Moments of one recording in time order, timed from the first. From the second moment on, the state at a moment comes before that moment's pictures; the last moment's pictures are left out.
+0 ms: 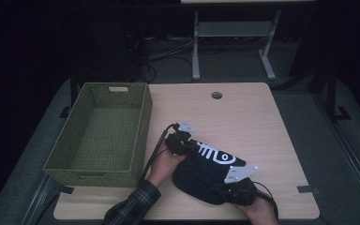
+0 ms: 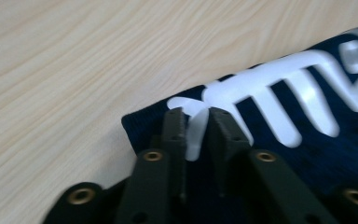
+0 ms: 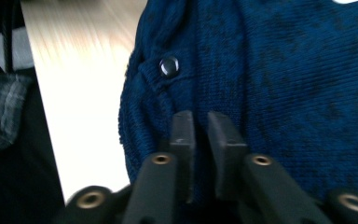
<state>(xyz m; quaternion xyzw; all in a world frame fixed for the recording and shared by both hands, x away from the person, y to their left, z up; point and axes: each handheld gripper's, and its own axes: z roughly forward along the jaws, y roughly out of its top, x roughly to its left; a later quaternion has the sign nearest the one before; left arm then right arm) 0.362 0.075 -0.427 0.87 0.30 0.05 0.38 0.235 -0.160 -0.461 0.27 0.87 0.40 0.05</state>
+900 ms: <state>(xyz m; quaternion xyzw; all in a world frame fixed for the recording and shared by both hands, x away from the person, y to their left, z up) 0.342 0.095 -0.452 0.87 0.34 0.05 0.35 0.241 -0.256 -0.469 0.43 0.81 0.36 0.19</state>
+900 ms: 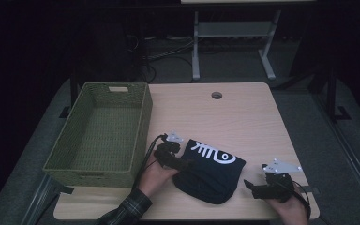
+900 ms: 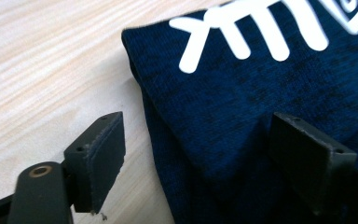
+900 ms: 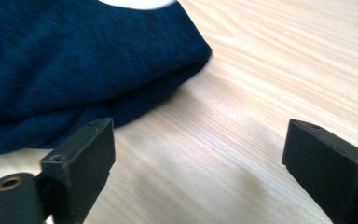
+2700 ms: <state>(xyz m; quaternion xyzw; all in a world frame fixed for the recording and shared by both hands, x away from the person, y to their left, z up) 0.345 0.091 -0.448 0.88 0.31 -0.03 0.35 0.256 -0.261 -0.483 0.46 0.80 0.34 0.17</state>
